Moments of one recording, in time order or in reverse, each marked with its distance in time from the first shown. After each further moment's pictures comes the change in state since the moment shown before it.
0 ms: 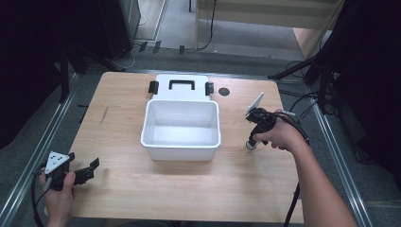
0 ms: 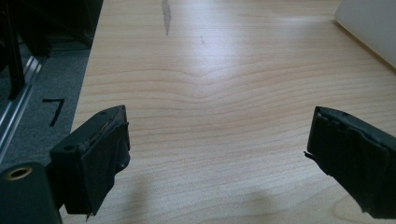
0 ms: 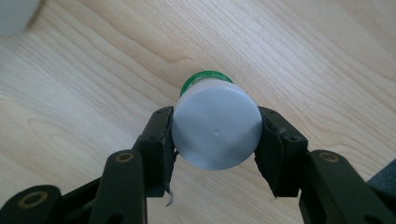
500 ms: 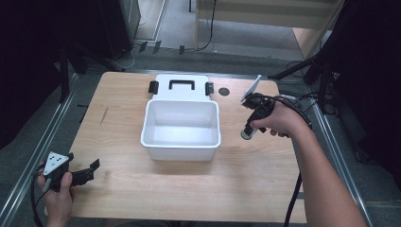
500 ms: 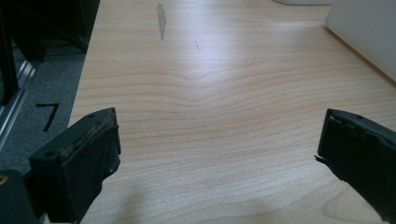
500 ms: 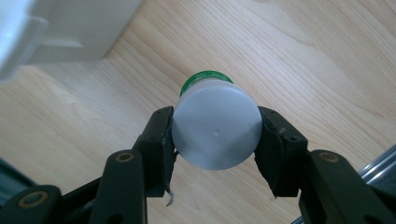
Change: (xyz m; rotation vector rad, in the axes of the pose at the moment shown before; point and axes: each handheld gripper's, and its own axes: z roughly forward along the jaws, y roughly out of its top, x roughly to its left) left arm 0.000 -0.001 -0.002 -0.019 -0.025 -0.001; right arm 0.014 0.024 -0.057 -0.022 0.045 -0.049
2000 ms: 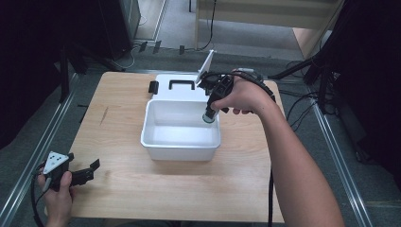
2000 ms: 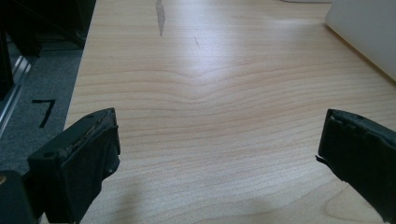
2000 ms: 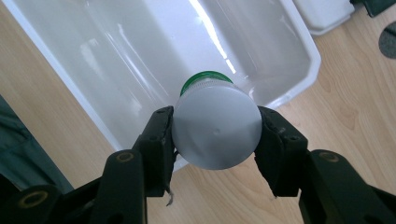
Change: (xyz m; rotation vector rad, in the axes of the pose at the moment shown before) left arm 0.002 0.001 0.001 0.016 -0.009 -0.008; right arm 0.089 0.087 -0.052 -0.069 0.015 -0.271
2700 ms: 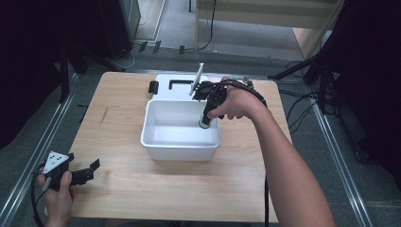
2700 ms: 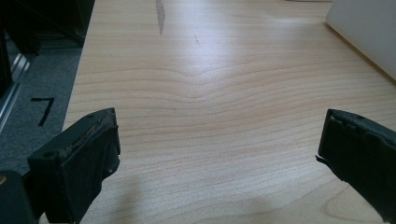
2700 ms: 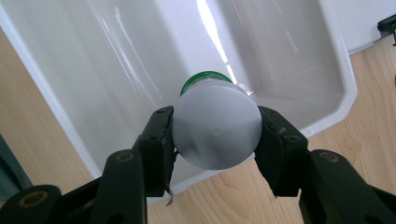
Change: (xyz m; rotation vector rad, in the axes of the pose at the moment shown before) left arm 0.000 0.000 0.001 0.002 0.000 -0.005; right arm 0.004 0.005 0.037 0.006 -0.019 -0.174
